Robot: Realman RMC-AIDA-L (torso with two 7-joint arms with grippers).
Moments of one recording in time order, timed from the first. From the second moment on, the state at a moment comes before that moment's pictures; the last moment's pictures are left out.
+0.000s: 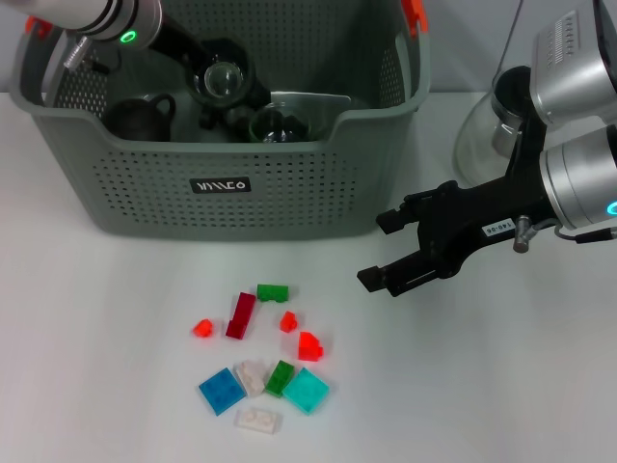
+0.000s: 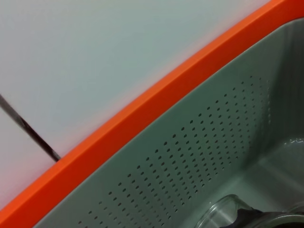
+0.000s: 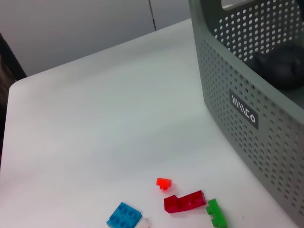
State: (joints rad) left arm -1.04 -2.04 1.00 0.66 2.86 0.79 -2.35; right arm 0.69 2.09 -1.12 -1.01 -2.17 -1.54 1.91
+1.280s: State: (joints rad) left arm -0.68 -2.07 0.67 1.26 1.91 1.69 -2.00; right arm 0.71 2.07 -1.13 -1.00 -2.17 -1.54 1.90
